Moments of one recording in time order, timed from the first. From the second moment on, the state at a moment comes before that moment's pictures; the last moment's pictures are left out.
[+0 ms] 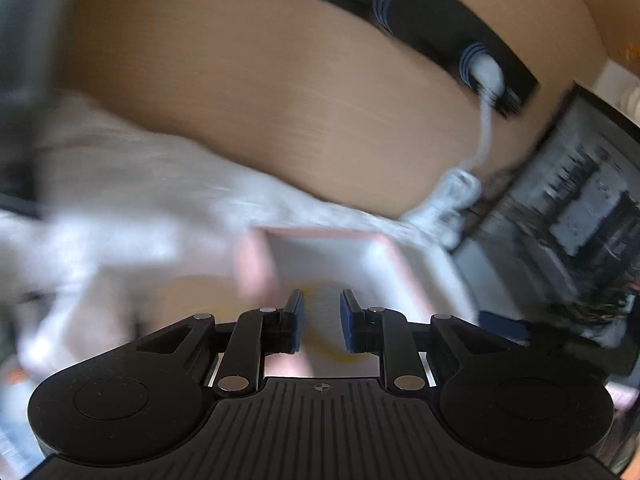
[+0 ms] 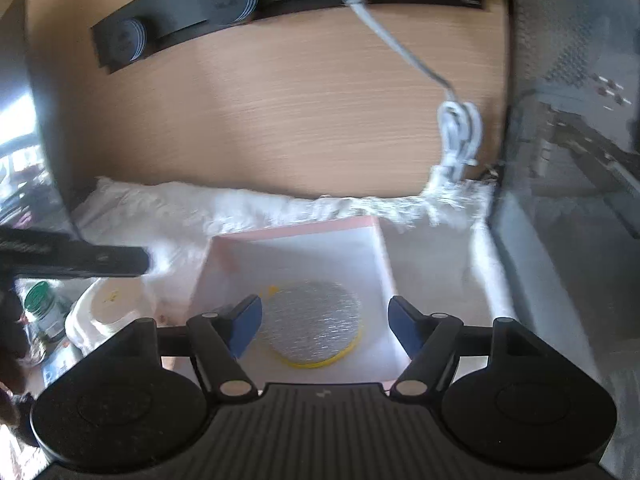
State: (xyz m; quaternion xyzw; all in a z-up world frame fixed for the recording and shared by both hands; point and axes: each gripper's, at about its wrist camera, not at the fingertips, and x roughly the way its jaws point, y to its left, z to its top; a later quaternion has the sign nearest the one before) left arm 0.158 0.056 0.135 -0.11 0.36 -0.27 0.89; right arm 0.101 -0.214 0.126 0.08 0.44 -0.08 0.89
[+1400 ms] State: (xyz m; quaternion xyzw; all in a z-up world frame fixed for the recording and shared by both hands) left arm 0.189 0.274 0.027 0.04 0.37 -0.04 0.93; right arm 0.101 0.039 0.009 0.03 0.56 0.08 0.82
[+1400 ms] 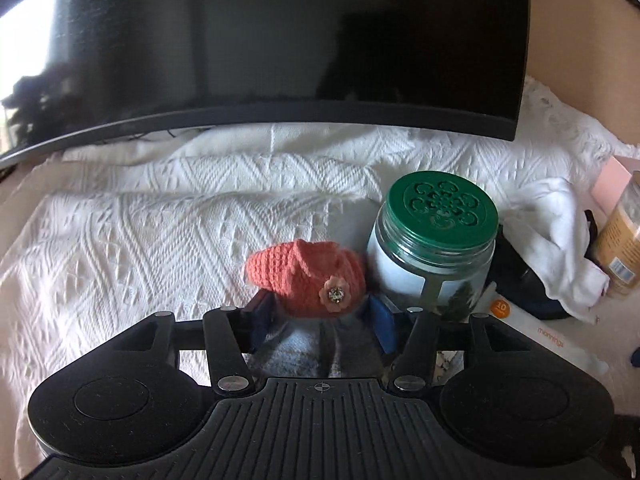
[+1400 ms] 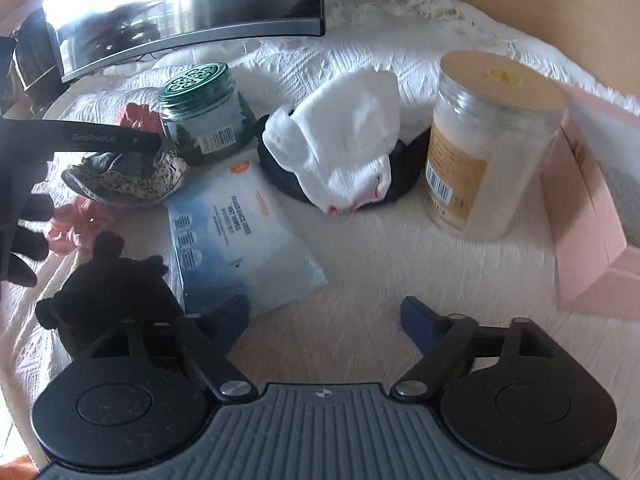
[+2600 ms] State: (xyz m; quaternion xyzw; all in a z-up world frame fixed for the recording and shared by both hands) left arm 0.028 0.445 0.072 -0.24 0.28 0.09 0.93; right arm 0.201 0.239 0.010 -0.04 0.65 0.30 0.69
